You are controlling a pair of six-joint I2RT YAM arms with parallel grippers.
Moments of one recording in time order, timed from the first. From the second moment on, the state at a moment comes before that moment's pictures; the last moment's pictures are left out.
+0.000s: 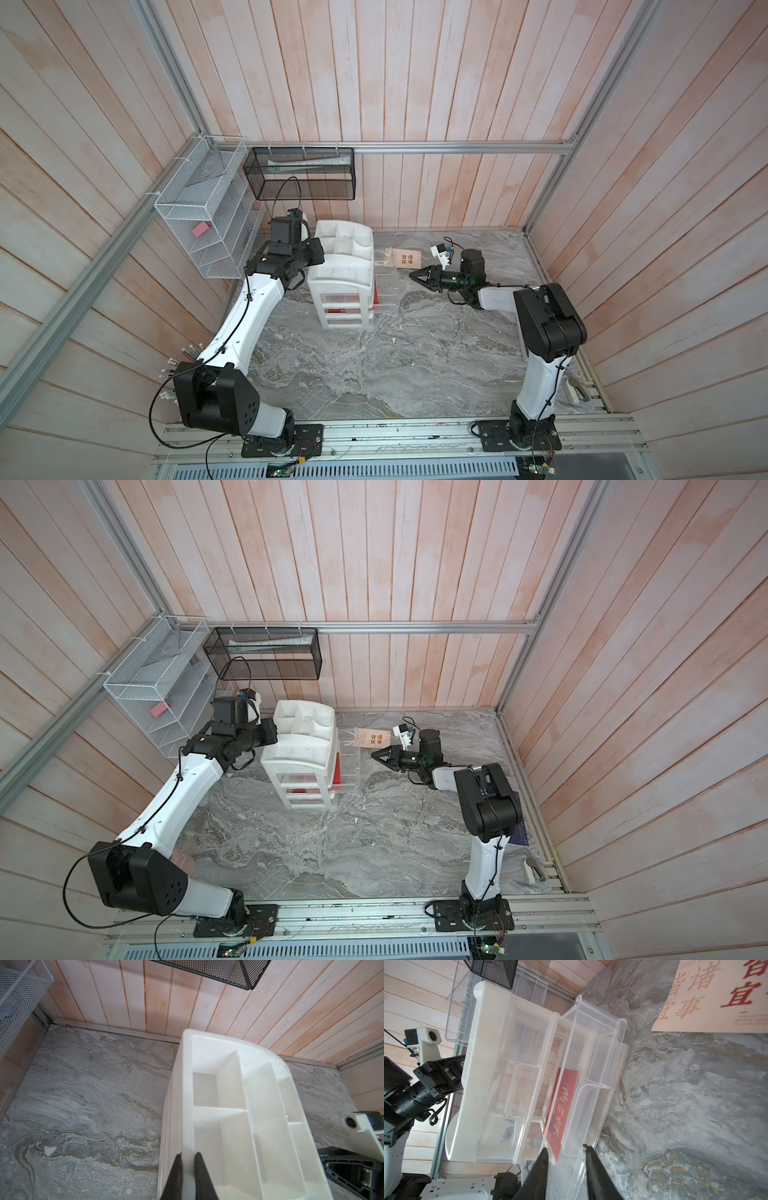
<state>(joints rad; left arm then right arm) -0.14 1.46 1.40 -0.58 0.05 -0.25 0.29 1.95 1.03 0.55 -0.99 0.86</state>
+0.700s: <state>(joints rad) -0.14 1.46 1.39 -0.58 0.05 -0.25 0.37 2.06 1.12 0.61 -1.02 0.86</state>
